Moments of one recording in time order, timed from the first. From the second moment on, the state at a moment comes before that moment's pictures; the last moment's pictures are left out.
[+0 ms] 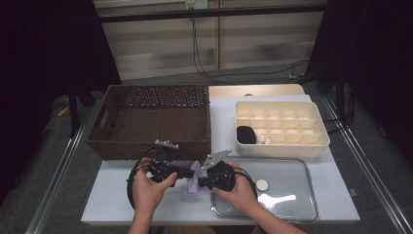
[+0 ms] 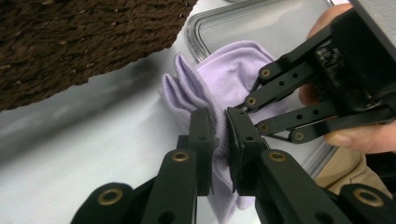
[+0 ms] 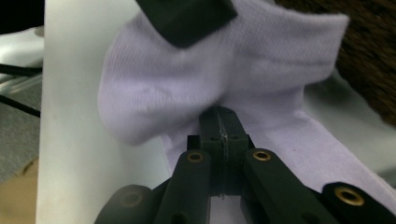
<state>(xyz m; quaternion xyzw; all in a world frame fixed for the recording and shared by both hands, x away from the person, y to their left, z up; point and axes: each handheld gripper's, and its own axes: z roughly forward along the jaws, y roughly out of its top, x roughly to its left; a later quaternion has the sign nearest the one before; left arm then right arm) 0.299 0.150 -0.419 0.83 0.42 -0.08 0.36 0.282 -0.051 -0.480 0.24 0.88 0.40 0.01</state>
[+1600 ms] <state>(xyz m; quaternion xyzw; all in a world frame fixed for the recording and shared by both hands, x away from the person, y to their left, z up) 0.300 0.097 -0.436 0.85 0.39 -0.10 0.34 0.292 -0.123 -0.462 0.29 0.87 0.41 0.04</state>
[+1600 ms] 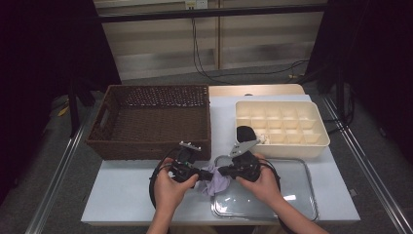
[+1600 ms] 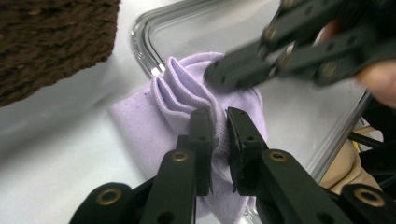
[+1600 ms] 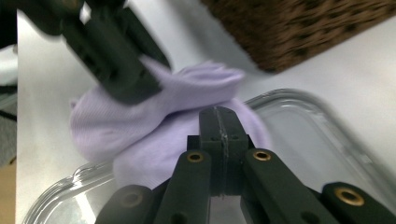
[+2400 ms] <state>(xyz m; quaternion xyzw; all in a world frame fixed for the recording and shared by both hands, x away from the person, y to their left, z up) 0.294 0.075 -0.444 0.87 0.35 -0.09 0.34 0.293 -0.134 -0.466 0.30 0.87 0.39 0.05</state>
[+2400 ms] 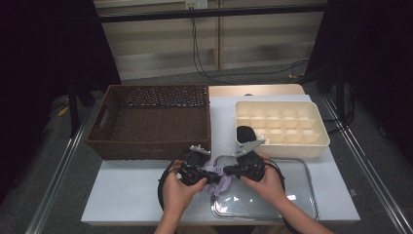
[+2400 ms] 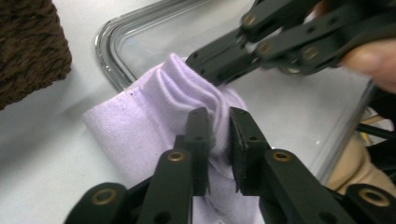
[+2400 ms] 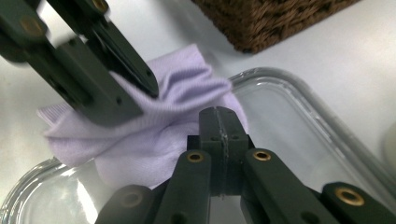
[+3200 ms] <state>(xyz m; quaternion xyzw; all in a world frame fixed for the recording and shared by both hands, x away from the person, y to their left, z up) 0.294 0.095 -0.436 0.84 0.38 -0.07 0.38 0.294 -0.125 -0.468 0.29 0.87 0.40 0.05</state>
